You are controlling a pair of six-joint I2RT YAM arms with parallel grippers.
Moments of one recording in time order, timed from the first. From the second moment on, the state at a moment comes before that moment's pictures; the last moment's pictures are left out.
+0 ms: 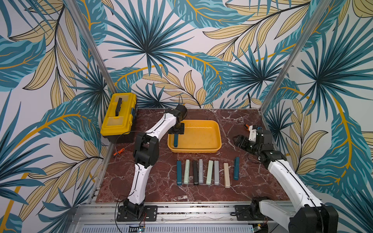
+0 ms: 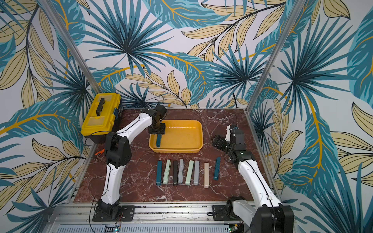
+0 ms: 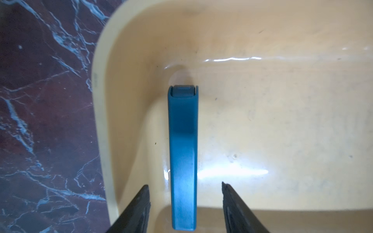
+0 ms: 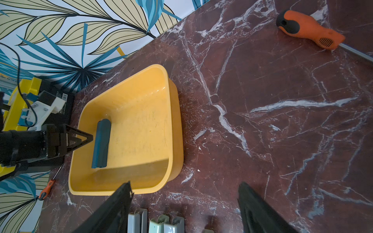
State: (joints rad) left arm -0.43 2.22 2.06 -1.14 -0.11 -0.44; right arm 0.02 1.09 0.79 -0.36 -0.22 0.48
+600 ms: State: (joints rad) left arm -0.55 1.78 1.76 -1.26 -0.19 -0.54; right arm 0.02 1.09 0.81 -0.36 -0.25 0.48
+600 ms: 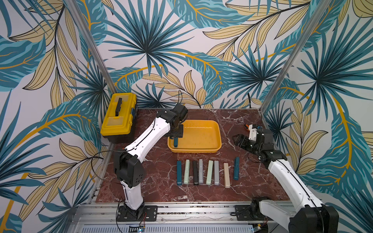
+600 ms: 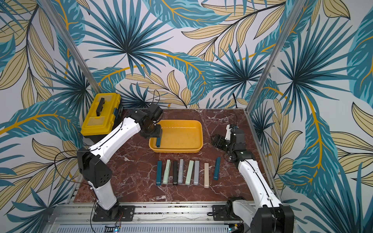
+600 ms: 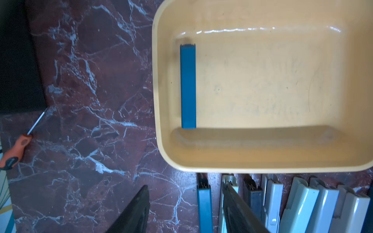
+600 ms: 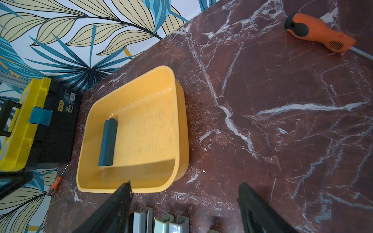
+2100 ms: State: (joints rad) left arm -0.79 1.70 1.06 -0.85 -0.07 -0.94; right arm 0.06 1.09 0.82 -0.36 -0.25 0.48
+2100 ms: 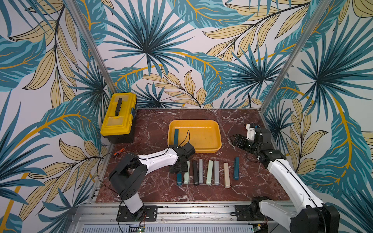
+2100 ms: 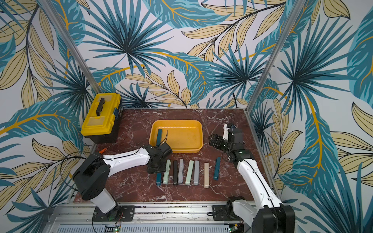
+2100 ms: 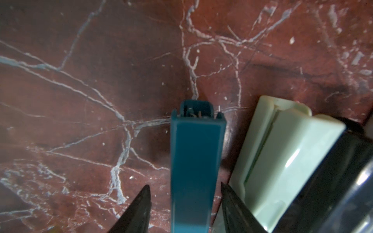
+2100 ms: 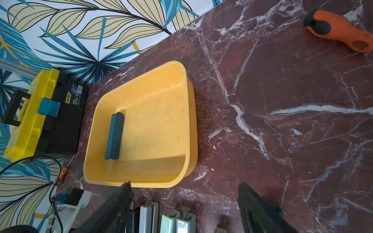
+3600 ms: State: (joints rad) left arm -0.75 1.67 1.48 -1.14 -0.12 -0.75; right arm 0.06 1.10 0.82 -0.37 -0.24 0.48
